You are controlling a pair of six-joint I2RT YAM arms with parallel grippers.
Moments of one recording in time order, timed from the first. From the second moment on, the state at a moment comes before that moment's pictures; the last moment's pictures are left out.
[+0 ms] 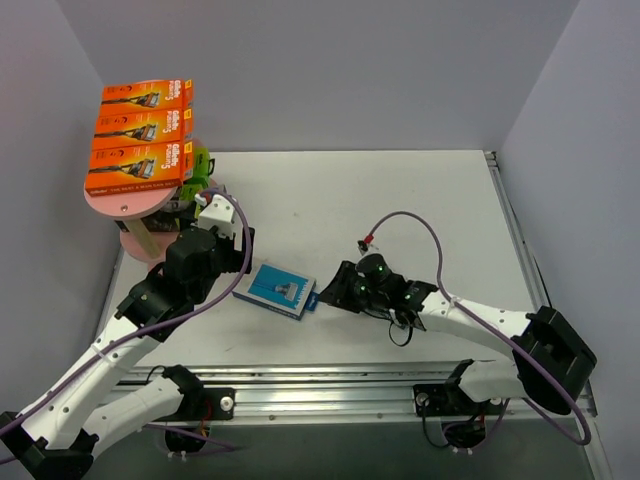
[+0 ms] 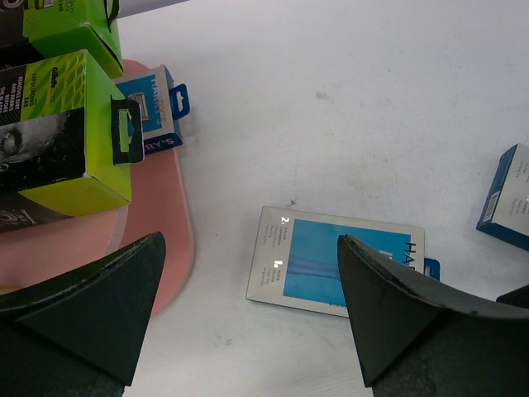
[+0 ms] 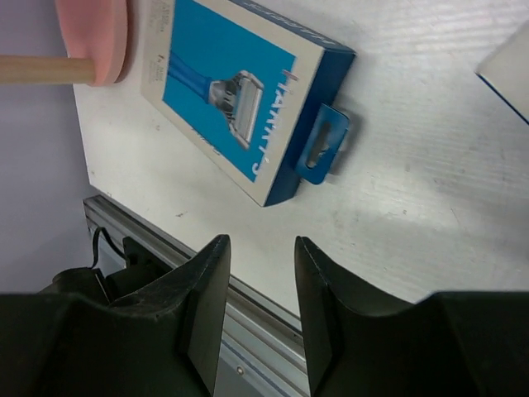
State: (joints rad) left arm -0.67 0.86 0.98 -0.49 -0.46 -0.09; right arm 0.81 1.29 0.64 0.00 -0.10 1.03
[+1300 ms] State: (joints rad) left arm -0.69 0.86 0.98 -0.49 -0.46 -0.09; right arm 0.87 1.66 0.31 0.87 0.04 1.34
